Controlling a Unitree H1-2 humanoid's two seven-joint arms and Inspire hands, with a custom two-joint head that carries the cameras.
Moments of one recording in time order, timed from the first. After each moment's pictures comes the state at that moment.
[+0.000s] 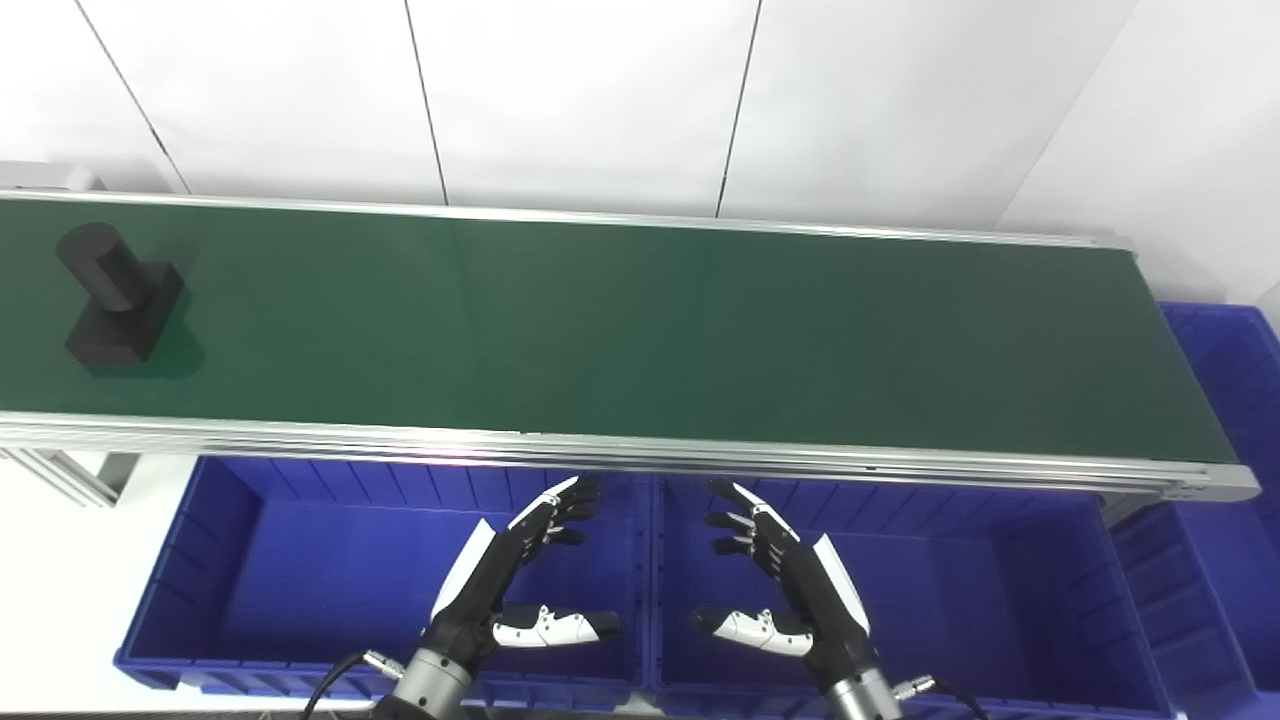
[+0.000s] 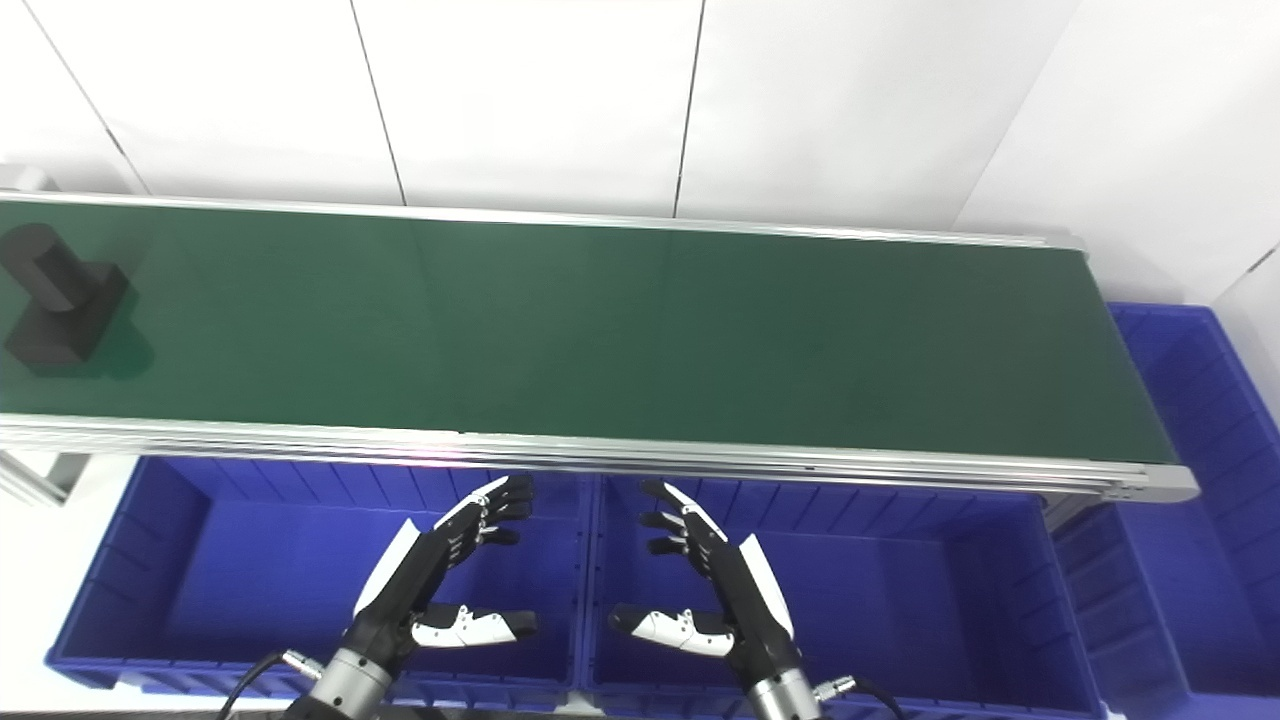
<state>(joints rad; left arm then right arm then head) 0.17 0.18 -0.41 0.24 0.14 -0.44 0.10 0.11 -0.17 0.37 0.30 -0.08 -0.44 0.00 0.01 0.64</state>
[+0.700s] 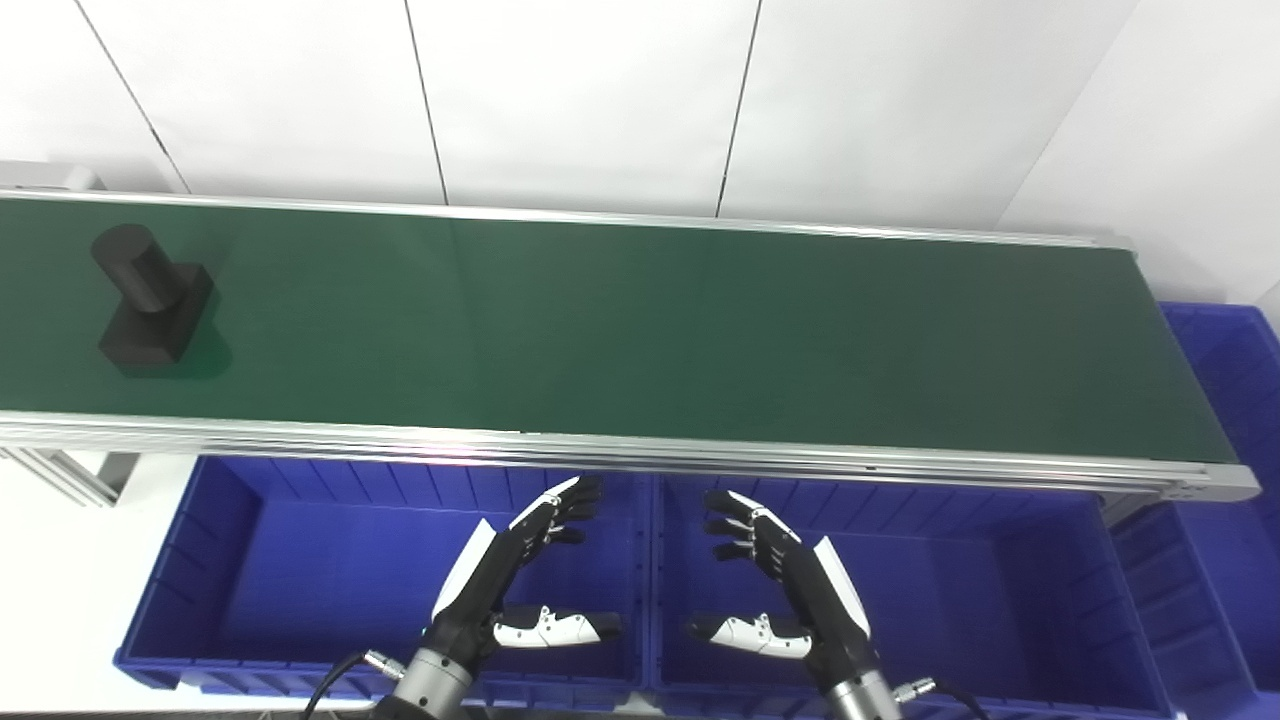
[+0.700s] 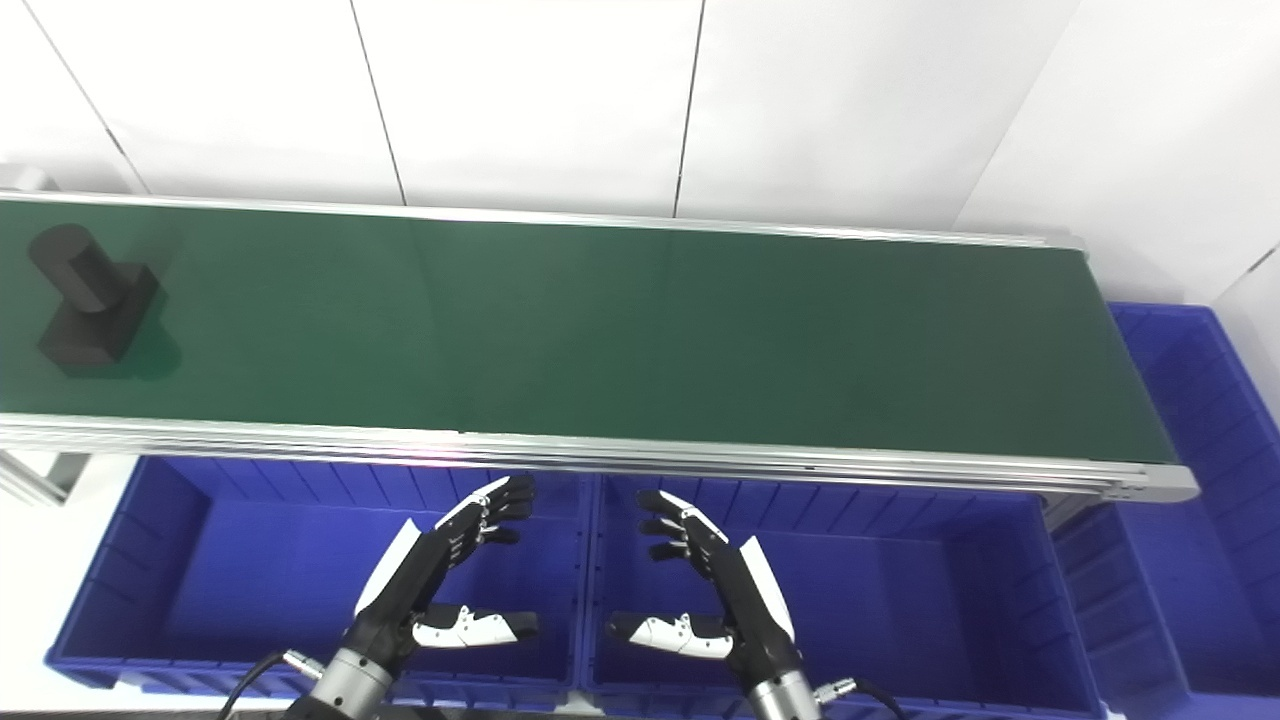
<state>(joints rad) 0.17 0.18 -0.42 0.24 0.14 -0.44 0.10 0.11 -0.18 0.39 0.31 -0.10 -0.44 -0.04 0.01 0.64</state>
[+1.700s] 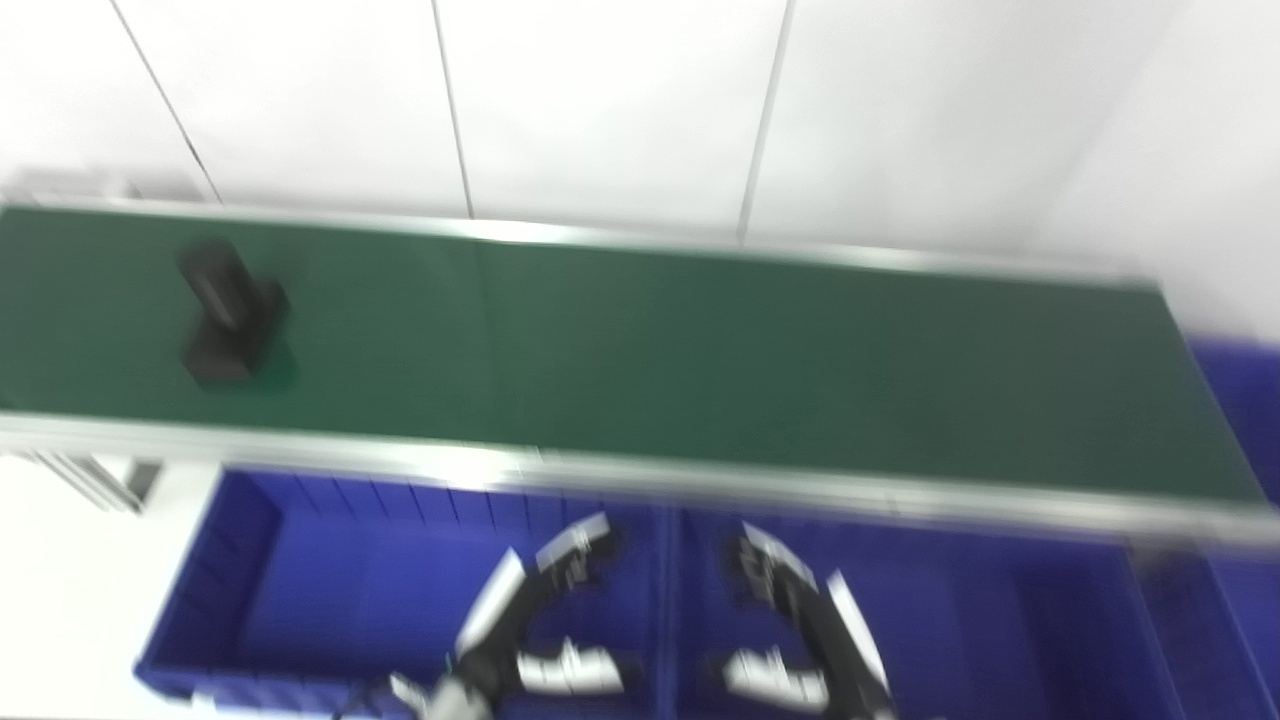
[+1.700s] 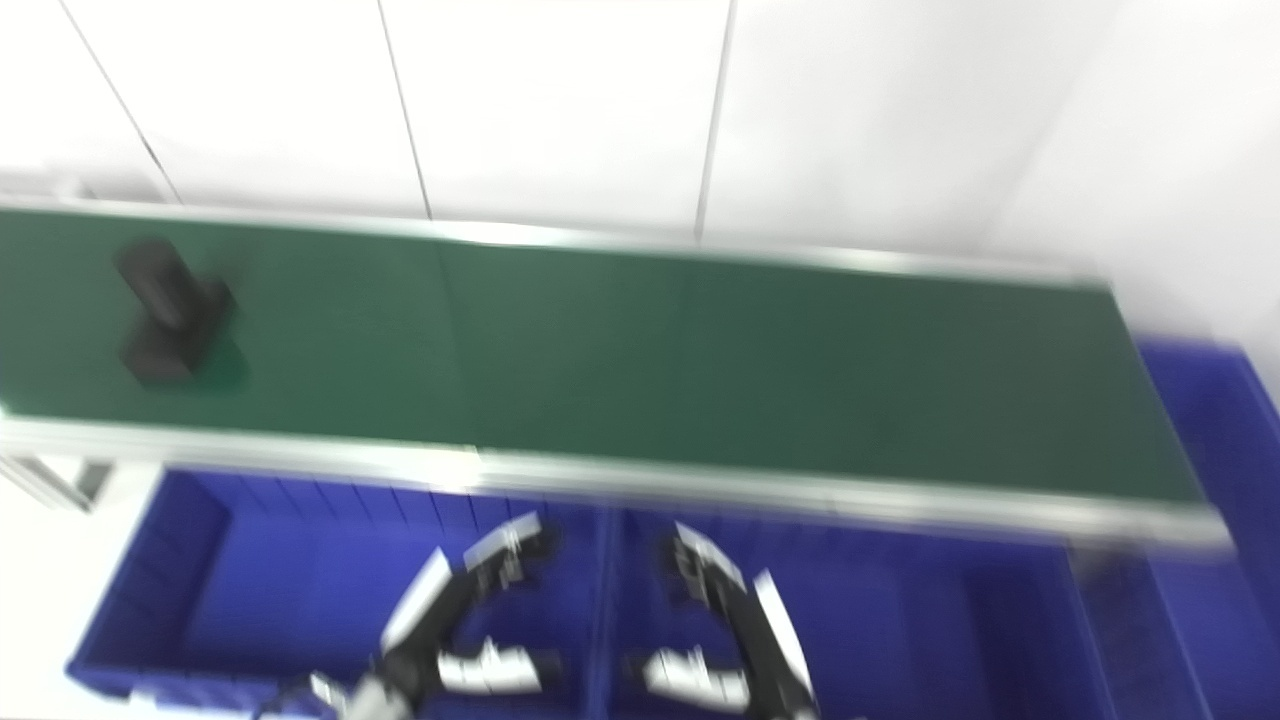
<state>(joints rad) 0.13 0.18 -0.48 0.34 0.16 -0.44 0.17 0.08 -0.19 0.41 0.40 -0.09 -0.44 -0.04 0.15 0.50</state>
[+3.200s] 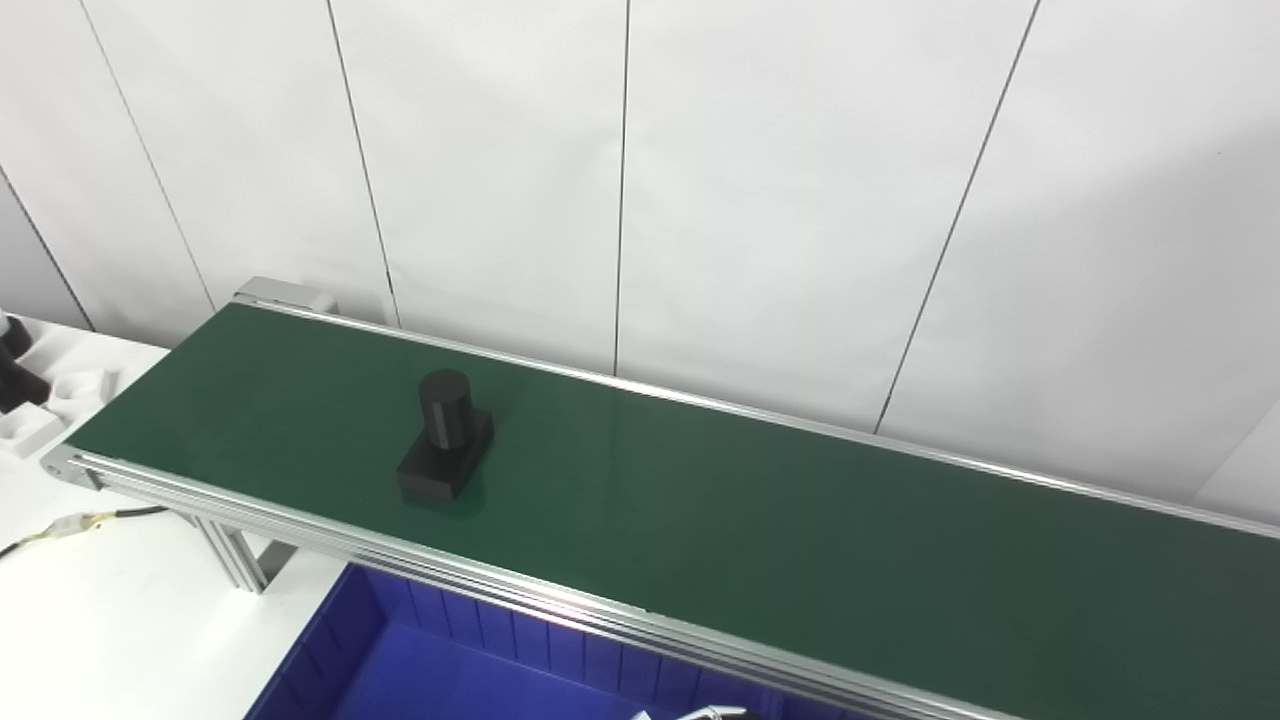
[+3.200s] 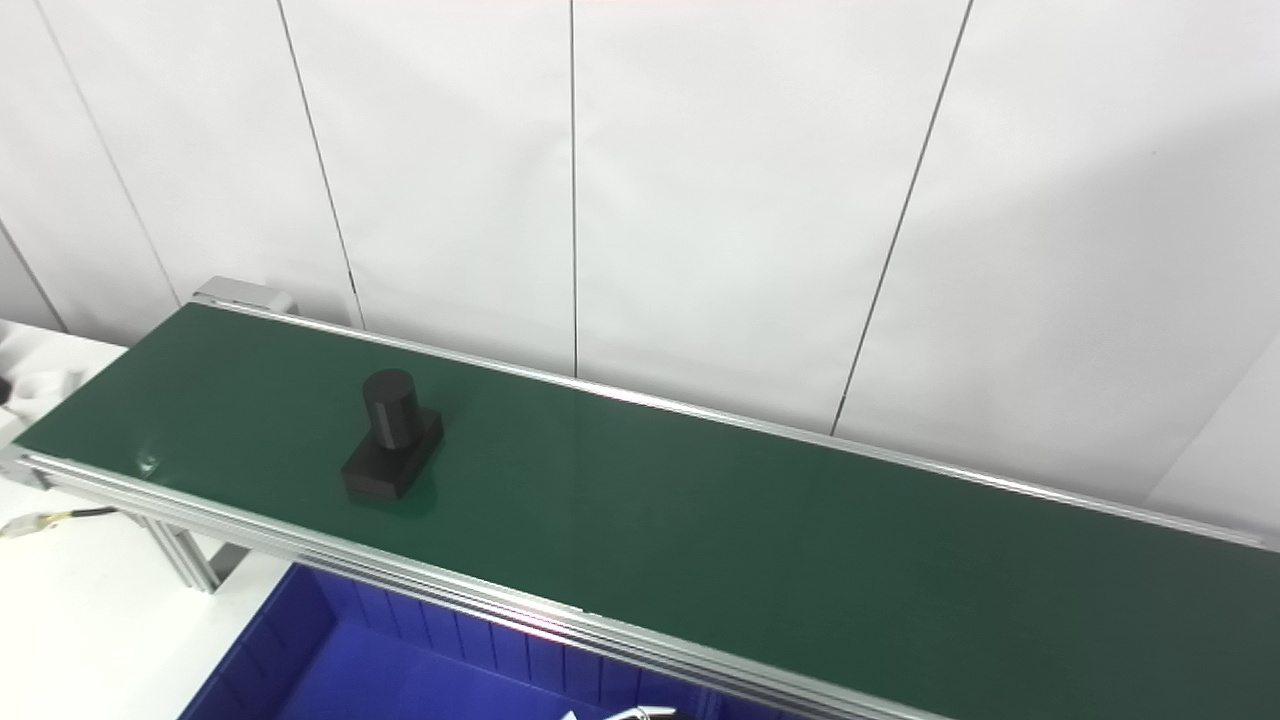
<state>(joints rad) 0.04 0.15 -0.62 0.46 0.18 -0.44 0.34 0.09 -0.13 0.15 0.33 0.07 -0.44 0.26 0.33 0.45</state>
